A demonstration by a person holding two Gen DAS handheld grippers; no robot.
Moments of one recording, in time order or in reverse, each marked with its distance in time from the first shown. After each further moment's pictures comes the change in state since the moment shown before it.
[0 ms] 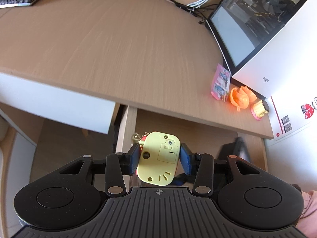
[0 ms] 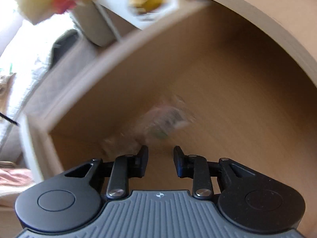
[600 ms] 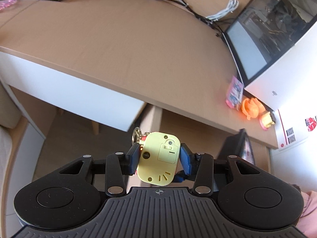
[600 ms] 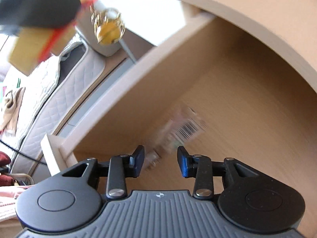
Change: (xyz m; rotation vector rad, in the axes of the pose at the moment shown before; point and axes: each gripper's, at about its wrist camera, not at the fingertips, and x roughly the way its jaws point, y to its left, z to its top) left arm -0.034 0.030 -0.012 -0.085 -0.054 0.057; right arm -0.013 0.009 0.035 0.108 -0.028 0.094
